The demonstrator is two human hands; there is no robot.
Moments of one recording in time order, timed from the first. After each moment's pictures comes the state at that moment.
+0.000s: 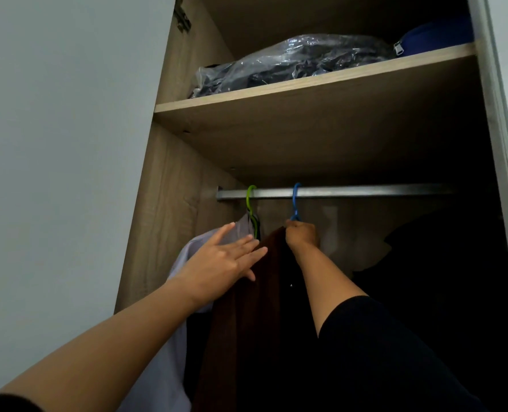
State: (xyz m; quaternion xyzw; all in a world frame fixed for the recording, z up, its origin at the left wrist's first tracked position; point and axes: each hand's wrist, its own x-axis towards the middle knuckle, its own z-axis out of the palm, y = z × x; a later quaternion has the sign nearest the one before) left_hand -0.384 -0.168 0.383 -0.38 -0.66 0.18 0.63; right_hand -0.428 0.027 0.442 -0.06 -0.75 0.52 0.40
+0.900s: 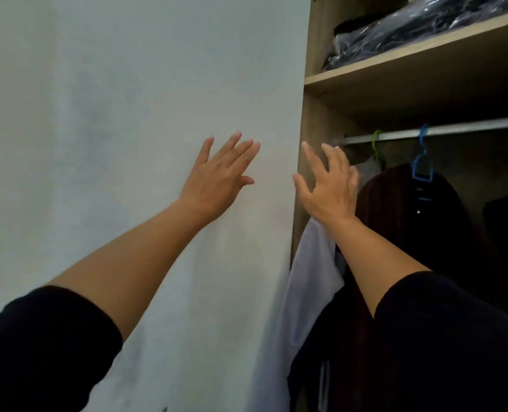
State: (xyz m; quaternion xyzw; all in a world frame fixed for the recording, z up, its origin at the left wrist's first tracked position) left_hand -0.154 -0.389 0.362 -0.14 -0.78 0.15 0.60; right_hand -0.231 -0.180 0.359 0.18 -0.79 0.19 0.55
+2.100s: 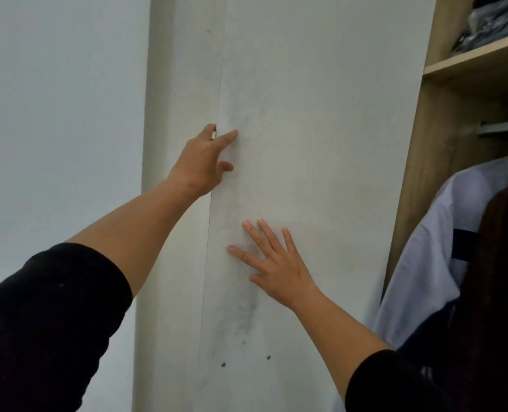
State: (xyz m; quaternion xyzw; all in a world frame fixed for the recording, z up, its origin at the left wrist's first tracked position) left_hand 0.026 -0.489 0.366 0.11 -0.83 0.04 0.54; right_hand -0.113 -0.346 0.209 0.54 -0.67 0.00 0.51
